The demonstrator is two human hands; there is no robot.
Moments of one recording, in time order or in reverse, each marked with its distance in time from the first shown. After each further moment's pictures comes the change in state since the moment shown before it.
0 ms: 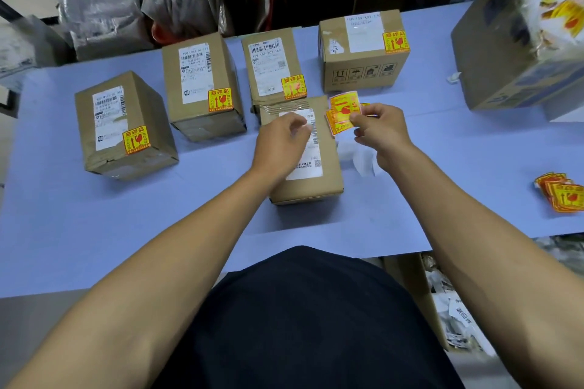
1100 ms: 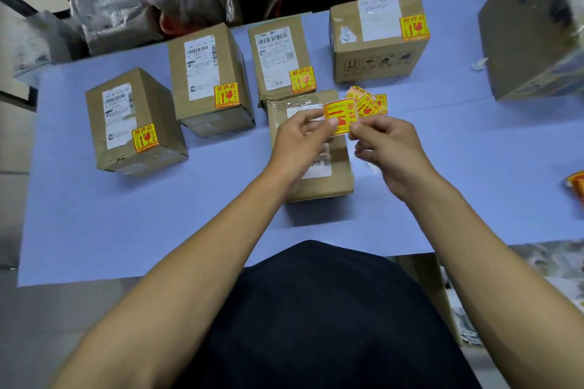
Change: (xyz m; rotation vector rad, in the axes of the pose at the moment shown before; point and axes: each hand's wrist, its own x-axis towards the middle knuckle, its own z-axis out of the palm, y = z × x) left_hand -0.010 0.023 0.009 -0.609 -0.110 -0.258; right_hand -0.043 0.000 -0.004 0.161 -0.206 0.009
